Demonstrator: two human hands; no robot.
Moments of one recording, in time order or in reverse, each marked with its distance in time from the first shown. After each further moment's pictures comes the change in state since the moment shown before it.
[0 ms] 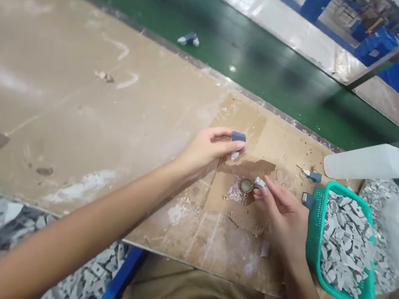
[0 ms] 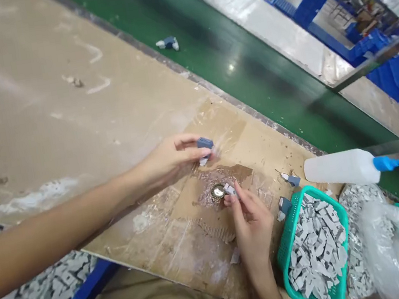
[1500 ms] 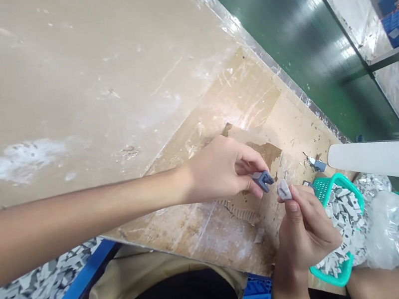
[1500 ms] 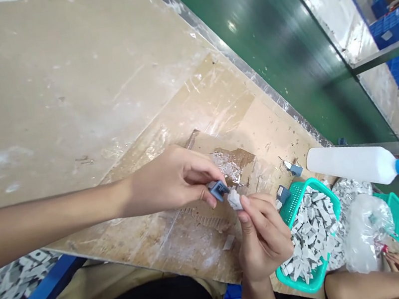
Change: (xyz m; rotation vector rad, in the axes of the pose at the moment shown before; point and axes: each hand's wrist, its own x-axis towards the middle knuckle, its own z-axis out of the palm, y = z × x) left_hand -0.027 -0.018 0.017 0.107 -0.352 -0.104; right_hand -0.005 -0.003 0.003 0.000 0.260 -0.436
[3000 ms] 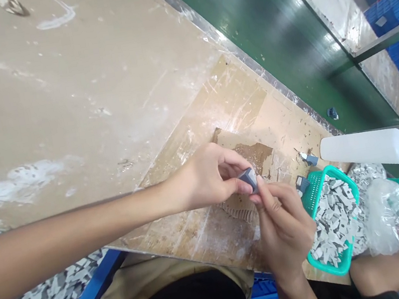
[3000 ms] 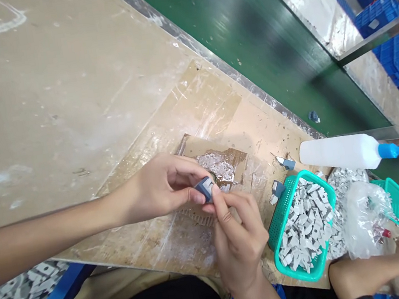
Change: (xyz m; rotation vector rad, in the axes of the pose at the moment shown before) left_hand -0.003 -0.003 -0.002 0.146 0.060 0.000; right_hand 0.004 -0.028 -0.002 -0.248 -0.305 -0.059
